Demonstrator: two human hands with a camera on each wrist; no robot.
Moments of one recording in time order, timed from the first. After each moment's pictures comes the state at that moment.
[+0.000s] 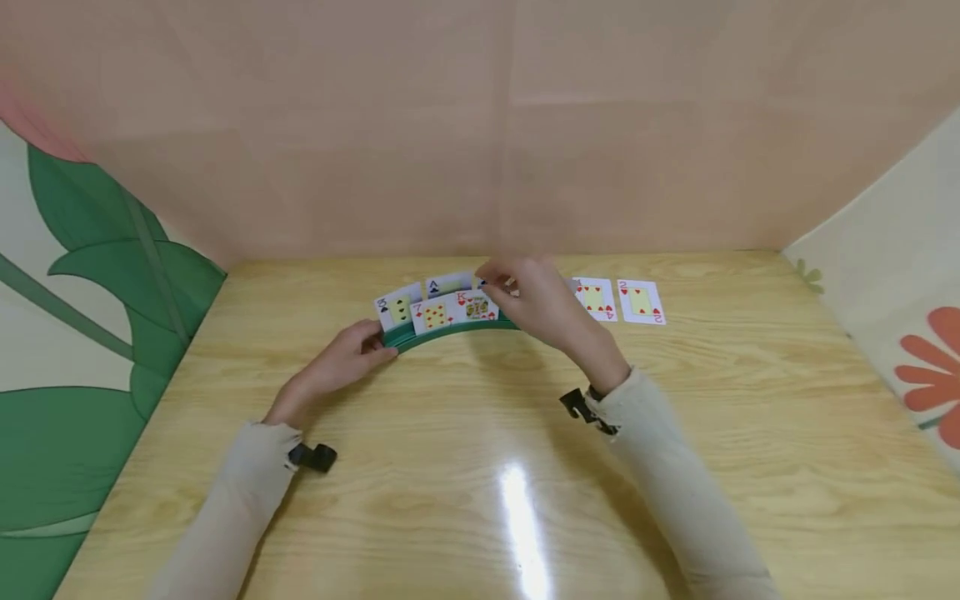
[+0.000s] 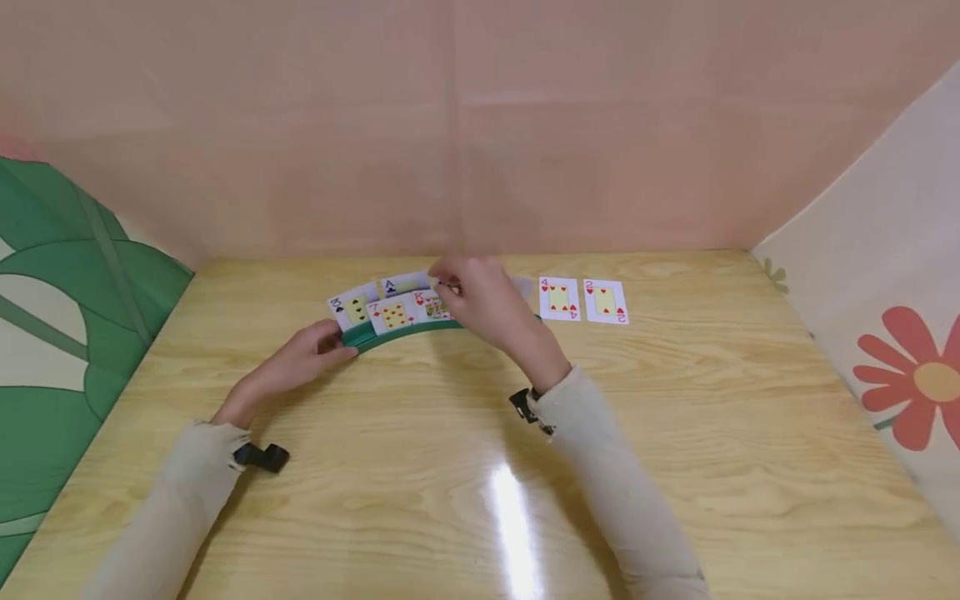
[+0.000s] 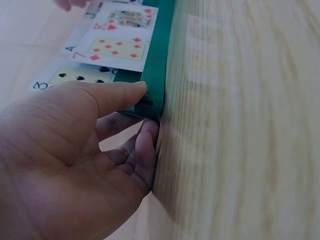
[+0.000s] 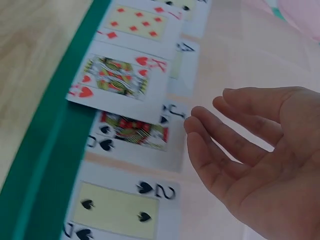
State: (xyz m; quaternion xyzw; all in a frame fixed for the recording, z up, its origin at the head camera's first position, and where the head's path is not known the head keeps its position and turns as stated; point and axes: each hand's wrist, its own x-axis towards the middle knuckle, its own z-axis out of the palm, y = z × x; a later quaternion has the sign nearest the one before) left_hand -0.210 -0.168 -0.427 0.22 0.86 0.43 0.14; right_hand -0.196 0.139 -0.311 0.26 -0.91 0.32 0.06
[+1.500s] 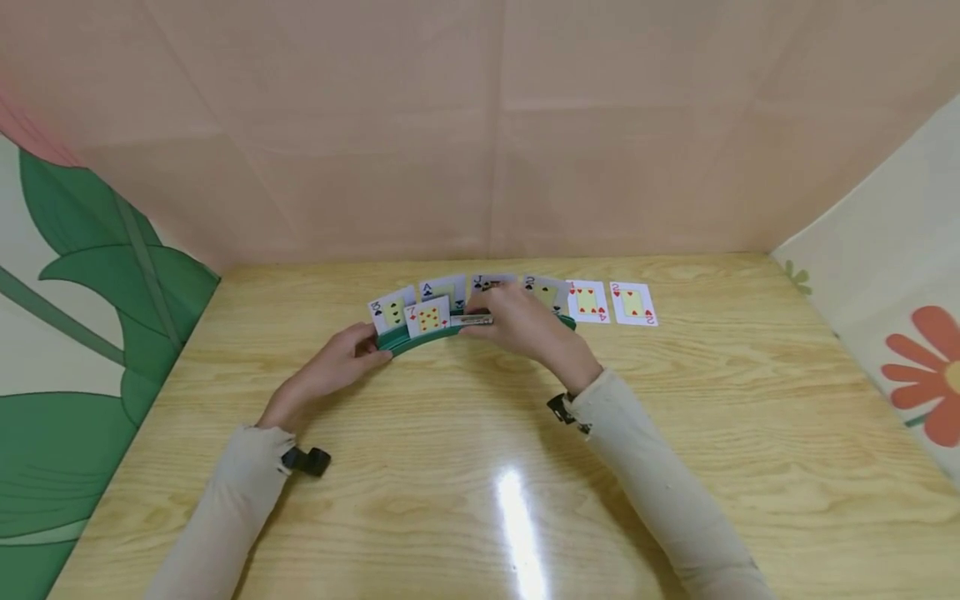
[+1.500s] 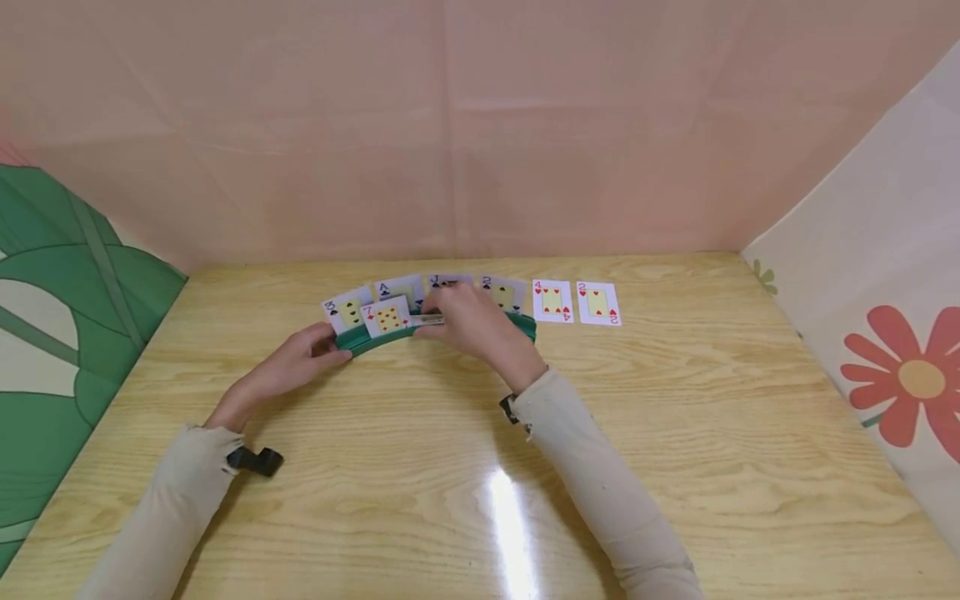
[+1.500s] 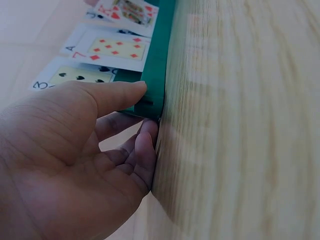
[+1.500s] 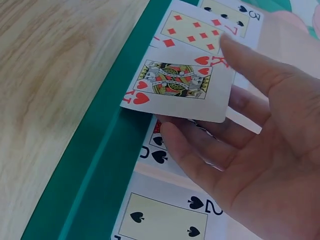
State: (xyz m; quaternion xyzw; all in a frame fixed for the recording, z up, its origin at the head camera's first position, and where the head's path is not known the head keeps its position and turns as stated) left_hand -0.212 -0.176 -0.426 0.20 0.87 0.43 0.14; right_hand -0.209 0.124 -0.349 0.28 -0.93 0.22 -0.02
